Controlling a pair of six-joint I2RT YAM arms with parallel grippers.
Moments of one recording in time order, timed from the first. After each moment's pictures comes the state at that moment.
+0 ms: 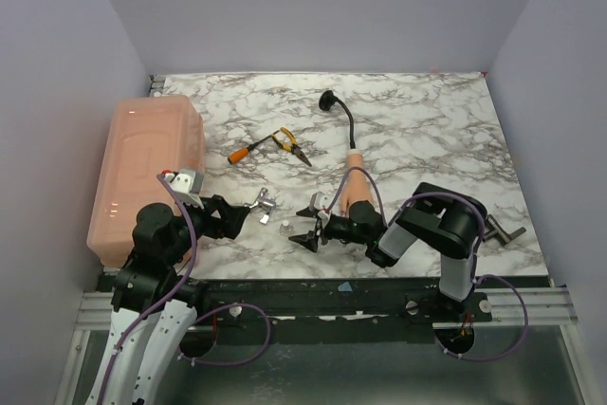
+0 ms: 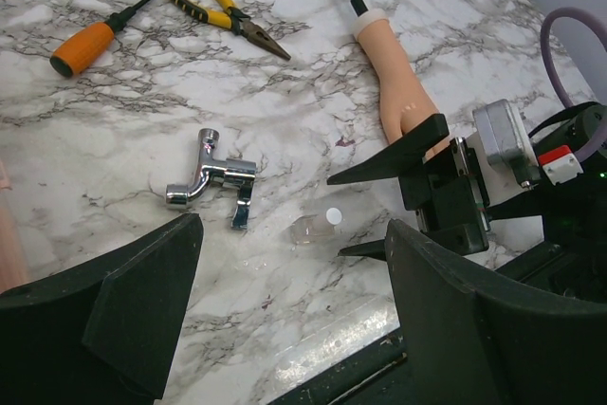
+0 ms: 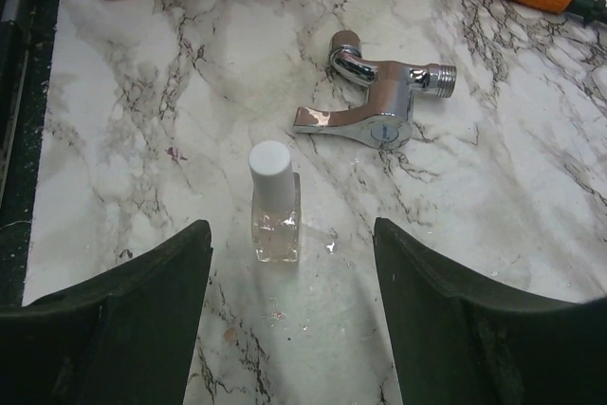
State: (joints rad) left arm -0.26 0.30 0.62 -0.59 0.28 -0.32; right arm 0.94 1.90 0.44 1.34 -0.38 -0.11
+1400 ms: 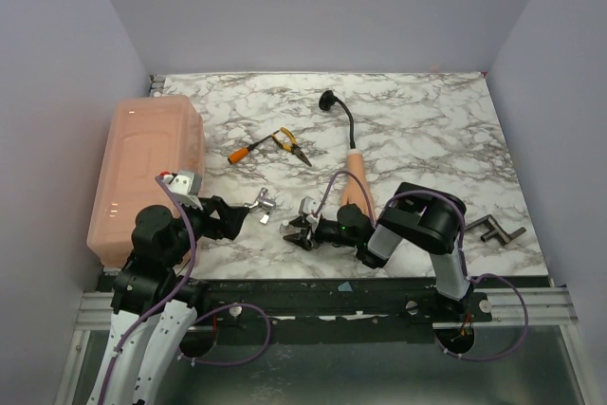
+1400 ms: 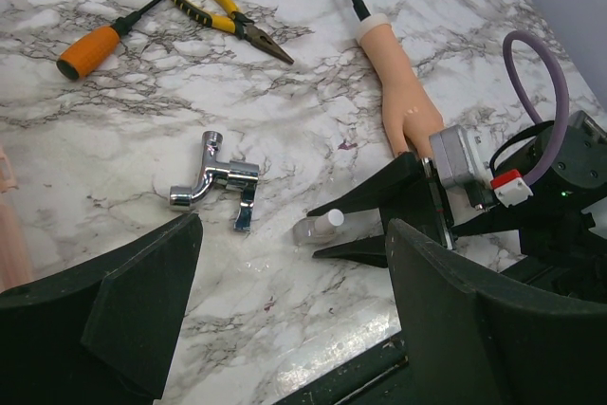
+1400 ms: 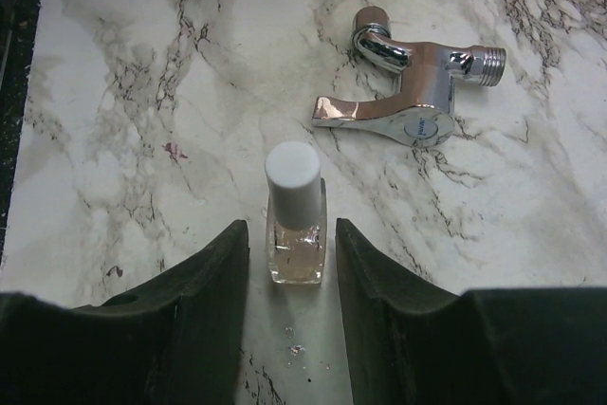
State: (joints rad) left arm -0.26 0.28 0.61 -0.59 0.27 -0.32; right arm 0.98 2.03 0.52 1.36 -0.35 -0.10
